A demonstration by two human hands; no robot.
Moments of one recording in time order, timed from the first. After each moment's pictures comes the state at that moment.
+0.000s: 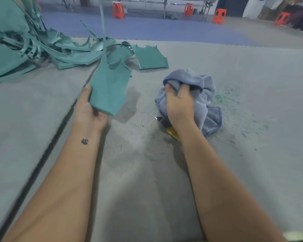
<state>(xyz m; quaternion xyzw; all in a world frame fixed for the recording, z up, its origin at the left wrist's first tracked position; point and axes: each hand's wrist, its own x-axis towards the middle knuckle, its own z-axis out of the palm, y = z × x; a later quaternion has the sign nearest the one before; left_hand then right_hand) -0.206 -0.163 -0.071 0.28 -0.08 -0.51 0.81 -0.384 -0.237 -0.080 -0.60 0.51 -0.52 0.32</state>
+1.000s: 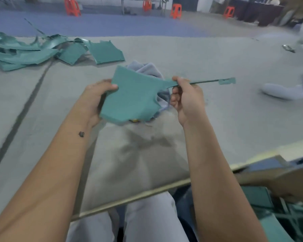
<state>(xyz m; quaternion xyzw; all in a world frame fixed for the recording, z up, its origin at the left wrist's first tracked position) -0.300 -0.146 -0.049 0.46 -0.40 -0.54 0.58 -0.510 -0.166 -0.048 -0.35 0.43 -0.64 0.54</state>
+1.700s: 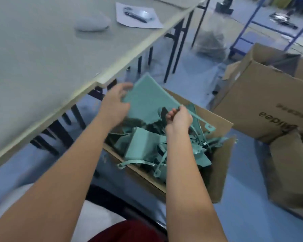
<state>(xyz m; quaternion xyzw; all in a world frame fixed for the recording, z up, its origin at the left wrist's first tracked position) -0.696 -0.018 -0.147 0.28 -0.77 -0.51 0.27 -0.824 0.095 -0.173 0.20 0.49 -0.82 0.20</state>
